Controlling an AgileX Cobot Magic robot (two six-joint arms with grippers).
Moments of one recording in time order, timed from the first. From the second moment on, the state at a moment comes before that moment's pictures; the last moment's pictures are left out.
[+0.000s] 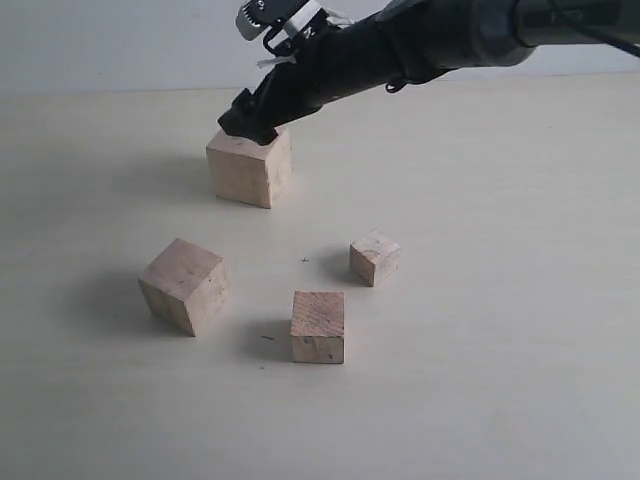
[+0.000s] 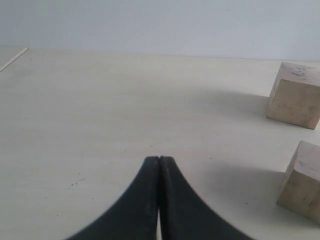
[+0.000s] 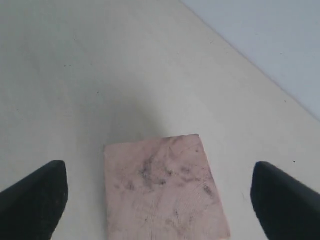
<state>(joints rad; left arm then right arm) -0.01 0.01 0.00 0.05 0.36 -0.07 0.62 2.22 -1.66 1.19 0.47 -1.49</state>
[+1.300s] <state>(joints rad) -0.01 0.01 0.00 0.05 0.36 -0.07 0.66 2.34 -1.81 1.18 0.81 -1.55</state>
